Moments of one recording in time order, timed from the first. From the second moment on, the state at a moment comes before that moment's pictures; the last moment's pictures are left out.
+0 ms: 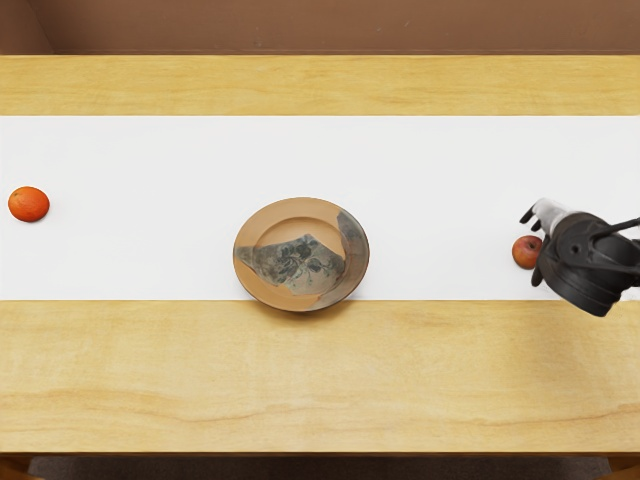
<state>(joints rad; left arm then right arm) 0.00 0.00 0.00 -0.11 -0.02 -0.07 0.15 1.55 -0.53 -0.71 1.50 -0.39 -0.61 -0.61</state>
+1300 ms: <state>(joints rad) 0.00 0.00 0.00 -0.11 -0.02 -0.07 0.15 0.91 -0.77 0.65 1.23 0.11 0.35 -0.61</state>
